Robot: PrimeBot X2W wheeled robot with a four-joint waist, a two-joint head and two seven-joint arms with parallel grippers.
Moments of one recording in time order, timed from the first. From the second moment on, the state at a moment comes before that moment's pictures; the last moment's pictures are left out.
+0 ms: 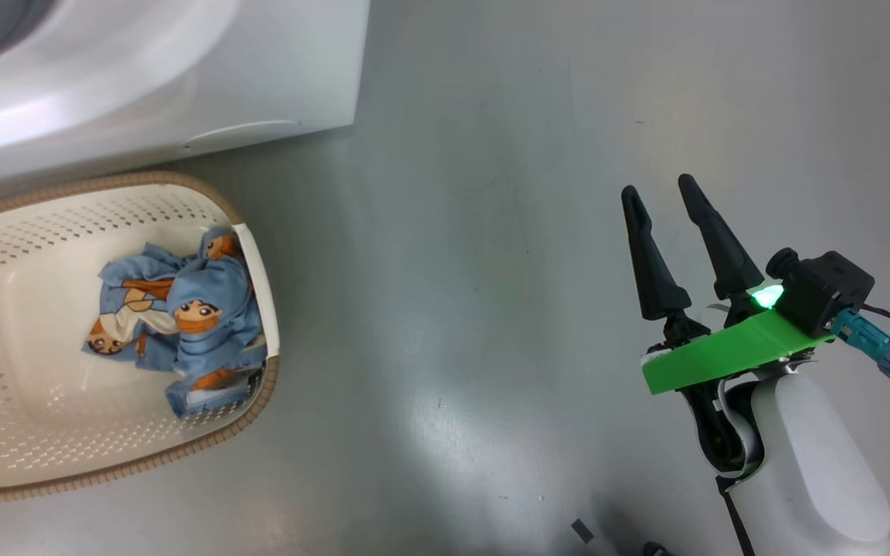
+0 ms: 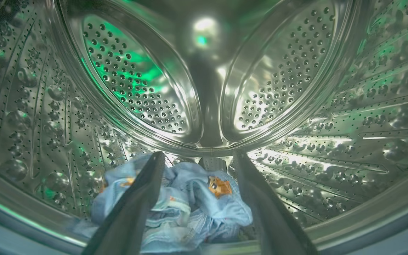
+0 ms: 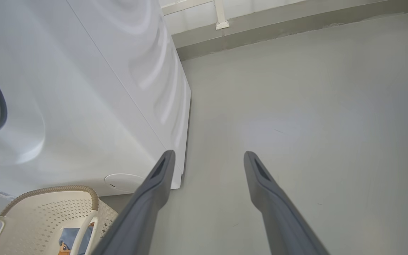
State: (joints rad) left arm -1.24 0.42 -0.08 0.84 -0.50 -0.13 -0.26; right arm -0.44 -0.06 0.11 0.23 0.36 0.13 -0.25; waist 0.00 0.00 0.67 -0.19
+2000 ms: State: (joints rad) left arm -0.18 0.14 0.11 0.32 -0.38 -0.13 -0.26; right arm -0.16 -0.14 0.04 0.28 0.36 0.13 -0.25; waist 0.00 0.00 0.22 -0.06
